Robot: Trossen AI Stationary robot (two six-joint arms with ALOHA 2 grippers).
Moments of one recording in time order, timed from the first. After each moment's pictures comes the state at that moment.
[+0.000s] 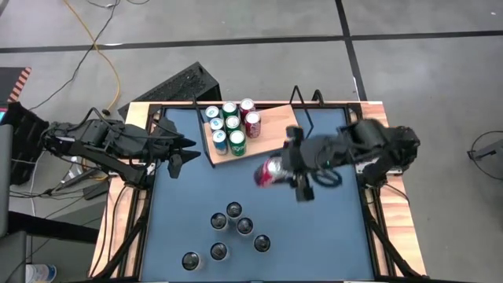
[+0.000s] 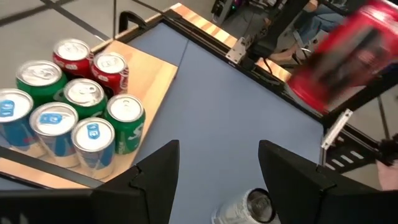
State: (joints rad) left arm -0.25 1.01 1.42 -0.88 -0.45 -0.66; right arm 0.33 1.75 2.36 -1.29 0.26 0.02
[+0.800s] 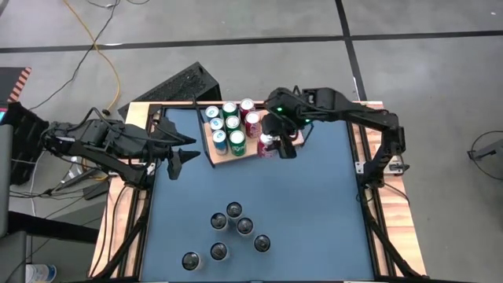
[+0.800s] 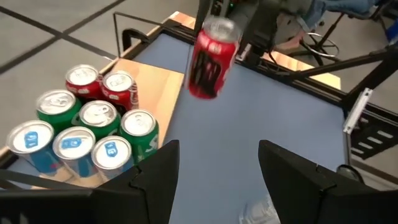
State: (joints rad) left arm -0.25 1.01 1.42 -0.88 -0.47 -0.49; right arm -0.17 1.74 2.04 -1.22 -0.11 -0.34
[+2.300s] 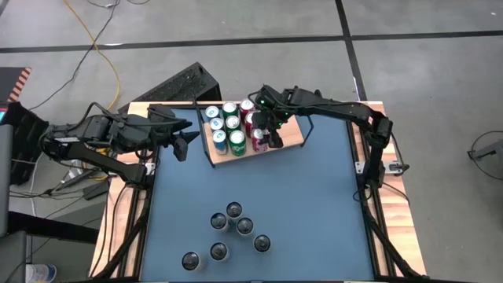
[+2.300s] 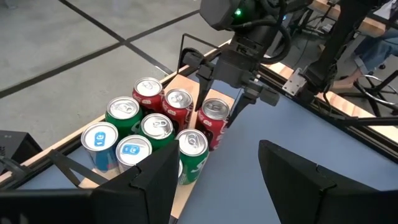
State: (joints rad) left arm -0.12 1.01 1.42 -0.87 -0.61 -0.54; right arm -0.41 1.87 1.70 -0.85 -0.29 -0.56
